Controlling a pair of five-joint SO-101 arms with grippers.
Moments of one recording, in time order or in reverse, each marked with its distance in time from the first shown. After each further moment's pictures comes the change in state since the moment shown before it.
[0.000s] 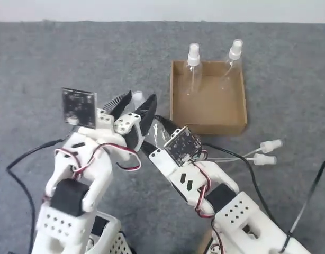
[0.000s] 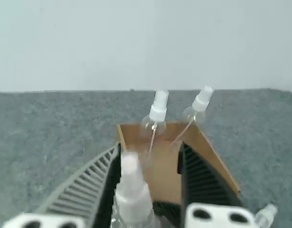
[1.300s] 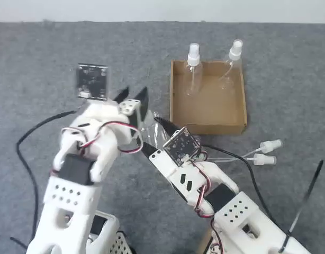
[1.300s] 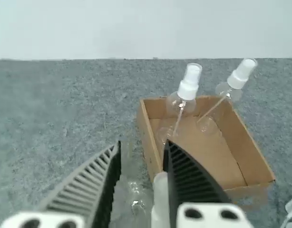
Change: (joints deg) left arm -4.7 14.5 -5.1 0.0 -2.3; right arm 0.0 0.1 0.6 0.0 -0.1
